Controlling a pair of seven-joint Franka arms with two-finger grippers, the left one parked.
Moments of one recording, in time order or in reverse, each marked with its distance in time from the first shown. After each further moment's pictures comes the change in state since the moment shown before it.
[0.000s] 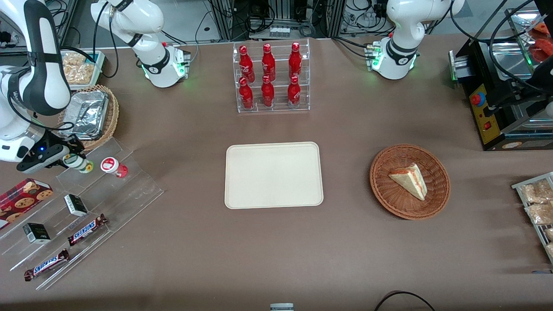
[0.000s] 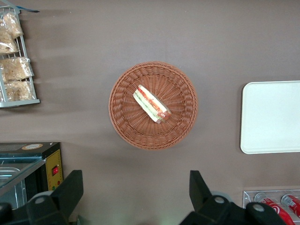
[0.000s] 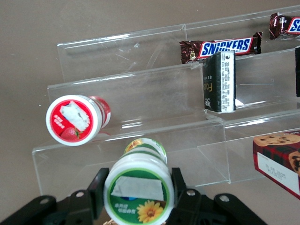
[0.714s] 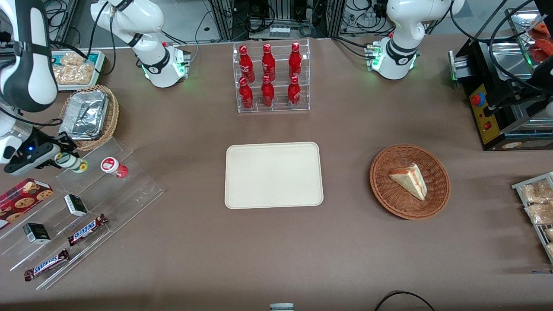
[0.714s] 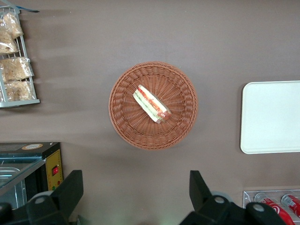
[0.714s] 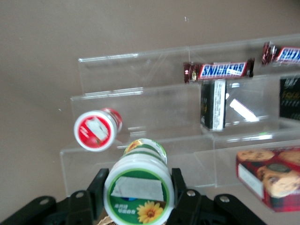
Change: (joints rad) arm 0.051 -0.004 0.015 0.188 0.000 -0.216 0.000
